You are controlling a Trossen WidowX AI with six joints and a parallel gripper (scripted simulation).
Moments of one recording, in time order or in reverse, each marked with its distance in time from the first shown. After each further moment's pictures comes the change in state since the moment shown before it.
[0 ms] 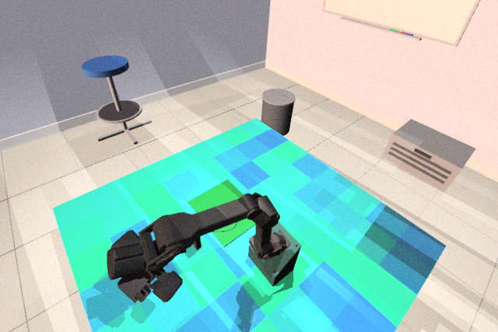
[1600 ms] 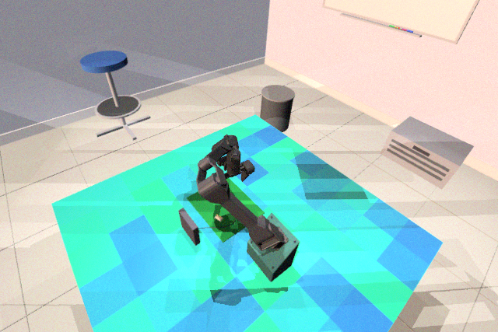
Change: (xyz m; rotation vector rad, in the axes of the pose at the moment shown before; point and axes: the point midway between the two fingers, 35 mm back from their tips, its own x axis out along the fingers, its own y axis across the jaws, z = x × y) arm 0.104 0.034 -0.550 2.013 0.660 0.075
